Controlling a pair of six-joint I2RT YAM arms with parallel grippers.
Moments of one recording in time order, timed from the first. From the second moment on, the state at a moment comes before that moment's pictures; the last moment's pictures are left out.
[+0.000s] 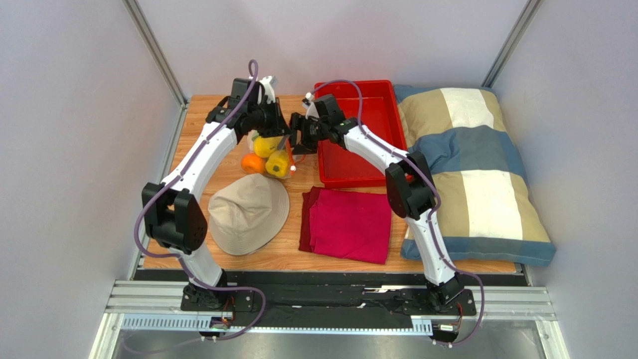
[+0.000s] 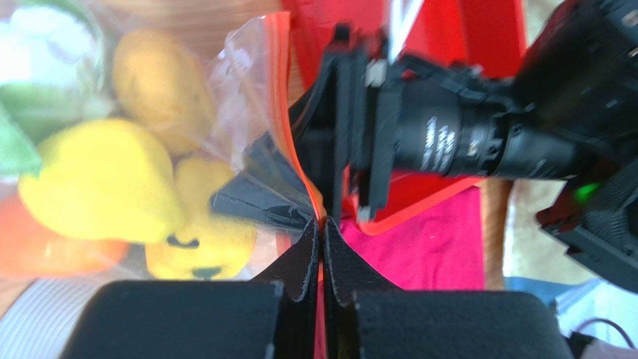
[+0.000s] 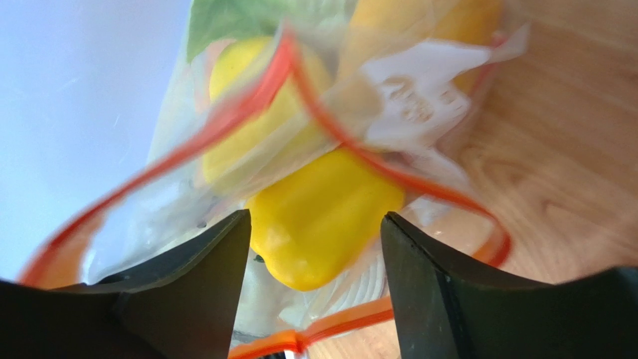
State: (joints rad) left arm -0.29 1.68 1.58 -0.60 0.32 -0.37; right arm 0.58 2.35 2.04 -0.31 -0.58 0.71
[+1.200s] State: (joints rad) left arm -0.21 1.87 1.52 -0.80 0.20 -0.38; right arm 0.56 2.36 2.00 -0.34 -0.73 0.77
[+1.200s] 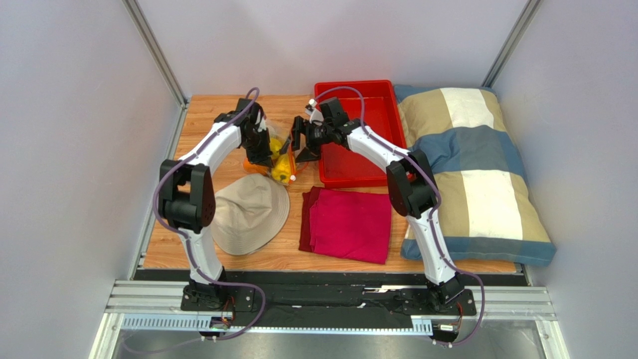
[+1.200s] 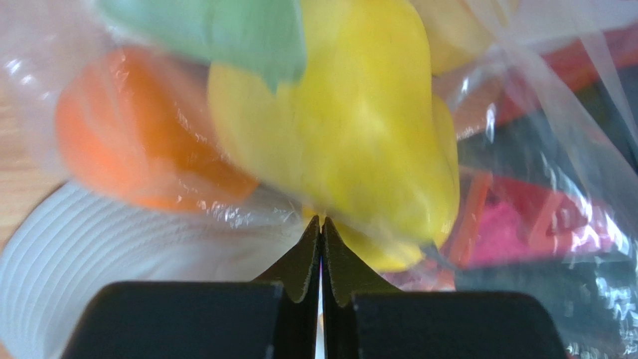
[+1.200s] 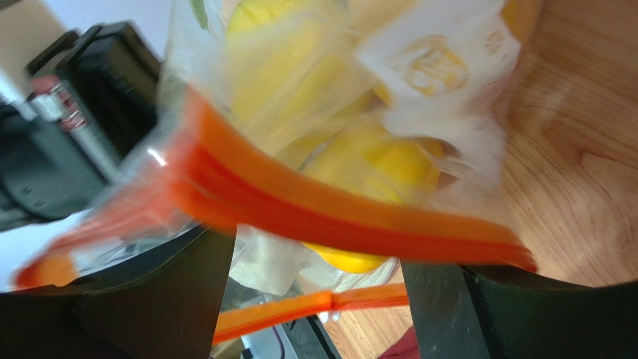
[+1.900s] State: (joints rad) left arm -0.21 1.96 1.56 -0.76 0.30 -0.40; right arm 0.61 2.36 1.96 -0.38 -0.57 0.72
